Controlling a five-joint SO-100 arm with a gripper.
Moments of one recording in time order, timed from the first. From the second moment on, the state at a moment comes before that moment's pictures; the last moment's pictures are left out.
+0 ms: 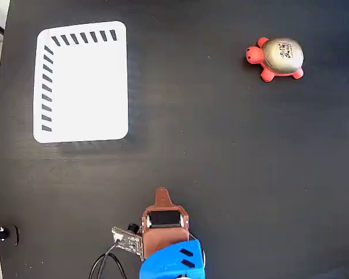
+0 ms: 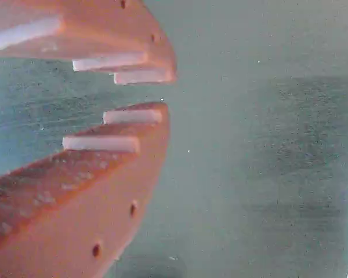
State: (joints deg) arm -2.6 186.0 168.6 72.0 3.8
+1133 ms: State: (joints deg) arm -3.8 185.5 168.6 72.0 2.6
